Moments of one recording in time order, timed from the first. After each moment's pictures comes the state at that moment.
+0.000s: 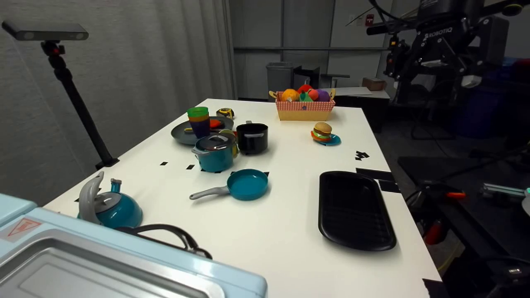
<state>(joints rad) 0.12 -0.65 -0.33 -2.79 0.16 2.24 -0.55</state>
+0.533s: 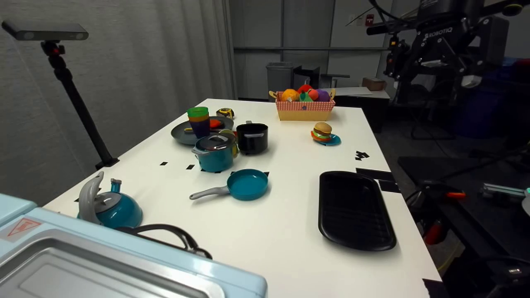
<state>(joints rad) 0.12 -0.65 -0.33 -2.79 0.16 2.24 -0.55</state>
